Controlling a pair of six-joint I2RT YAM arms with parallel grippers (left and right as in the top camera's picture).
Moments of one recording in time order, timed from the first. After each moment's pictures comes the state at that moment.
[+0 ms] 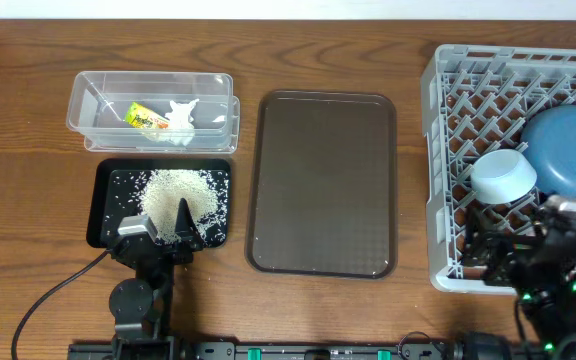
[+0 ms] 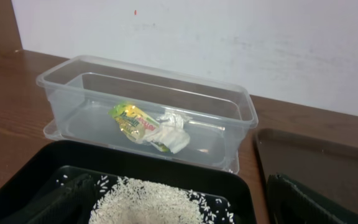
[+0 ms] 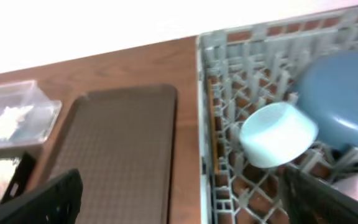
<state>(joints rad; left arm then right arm) 0.03 0.01 0.02 -0.12 -0.03 -0.20 -0.08 0.46 0.90 -0.90 -0.18 0.18</state>
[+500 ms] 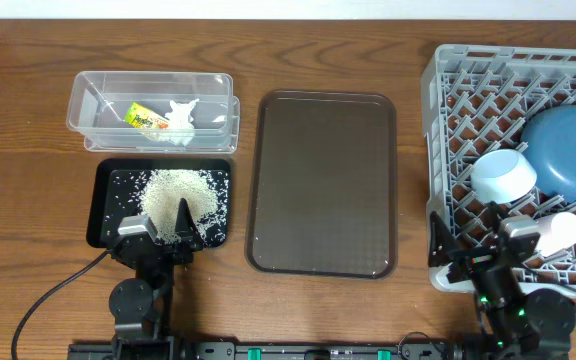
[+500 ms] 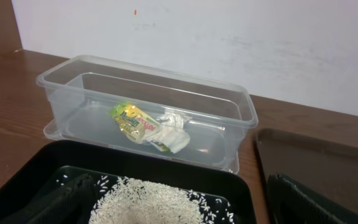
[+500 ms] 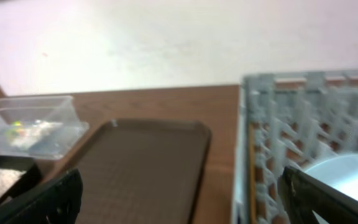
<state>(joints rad) 0.03 0.01 0.02 -0.12 -0.03 -0.20 -0.05 0.07 0.30 -0.34 -0.32 0.18</state>
